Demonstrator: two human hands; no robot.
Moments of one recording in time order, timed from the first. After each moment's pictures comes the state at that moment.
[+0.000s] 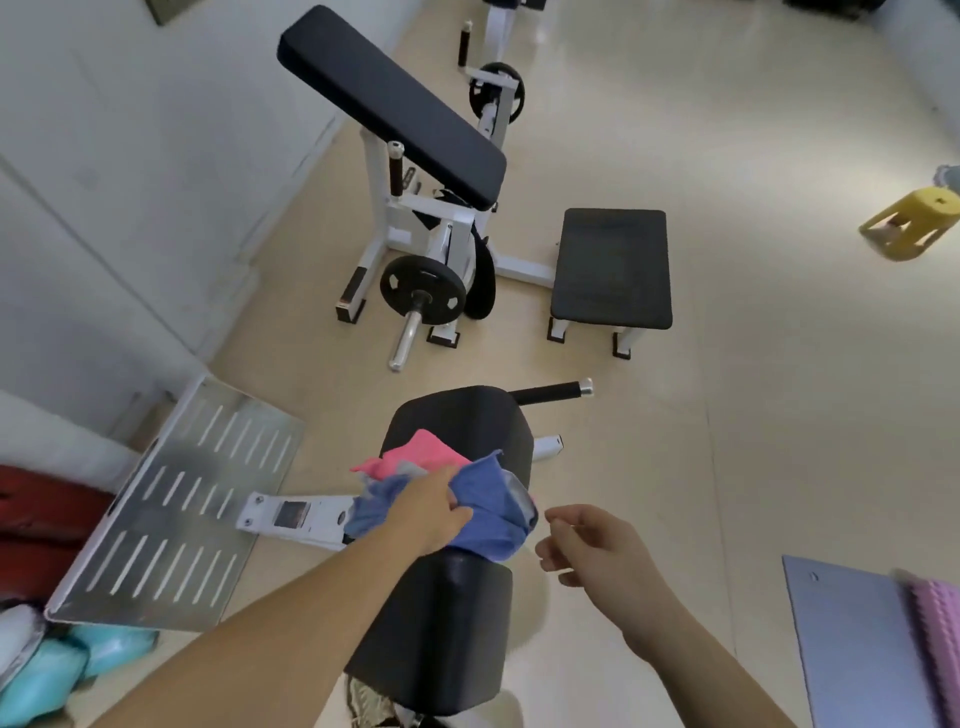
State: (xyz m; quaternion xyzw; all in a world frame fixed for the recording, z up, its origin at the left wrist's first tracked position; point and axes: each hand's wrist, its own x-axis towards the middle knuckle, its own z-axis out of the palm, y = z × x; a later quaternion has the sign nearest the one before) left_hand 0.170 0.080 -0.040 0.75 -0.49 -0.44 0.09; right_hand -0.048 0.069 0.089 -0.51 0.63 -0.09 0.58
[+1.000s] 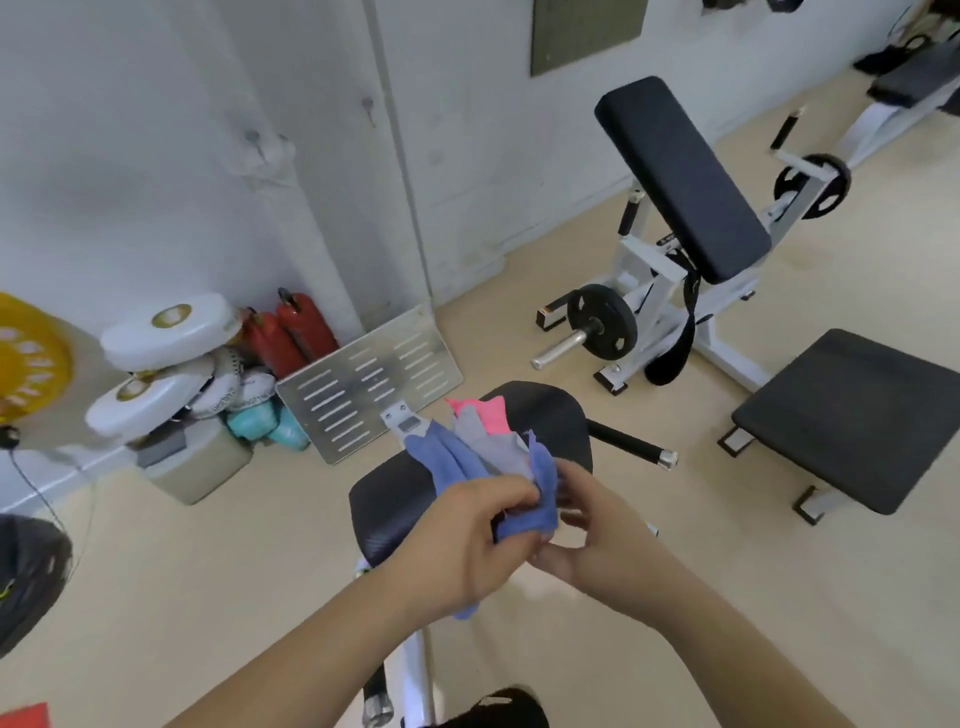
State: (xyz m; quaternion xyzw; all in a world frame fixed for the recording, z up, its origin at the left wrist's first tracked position) left_hand -0.077 0.122 0.135 0.79 -0.39 -0.21 0.42; right_hand -0.166 -0.045 0.135 -0.81 0.14 0.07 0.57
